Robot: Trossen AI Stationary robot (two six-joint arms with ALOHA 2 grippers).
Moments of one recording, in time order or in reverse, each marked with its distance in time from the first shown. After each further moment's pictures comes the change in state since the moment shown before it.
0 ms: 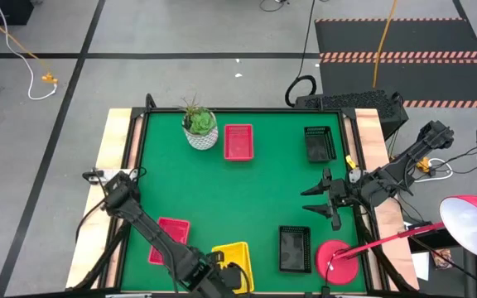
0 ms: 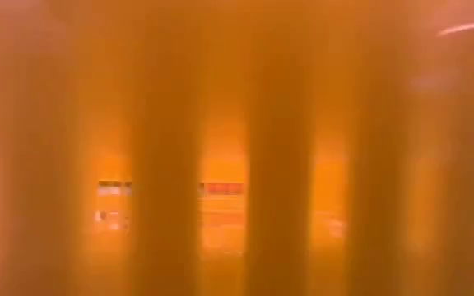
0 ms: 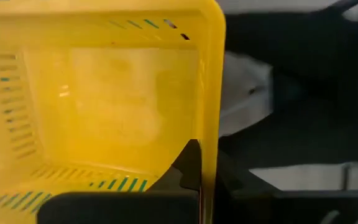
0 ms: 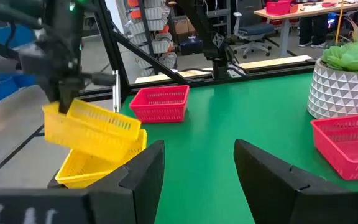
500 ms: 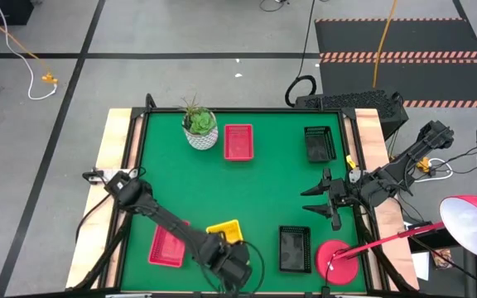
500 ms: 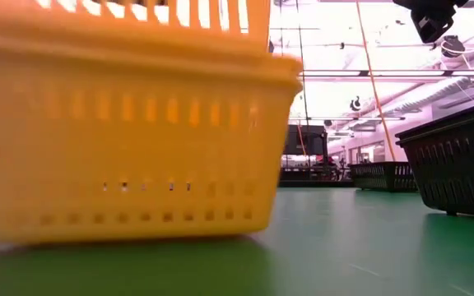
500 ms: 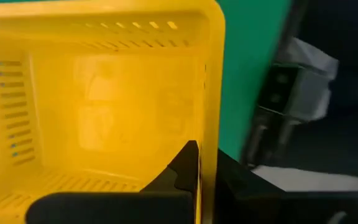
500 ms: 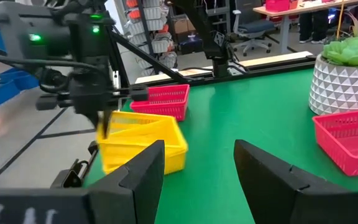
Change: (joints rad) left arm 0.120 0.058 0.000 -0.176 0.045 -0.017; right arm 0.000 0.001 0.000 -0.007 -0.002 0.023
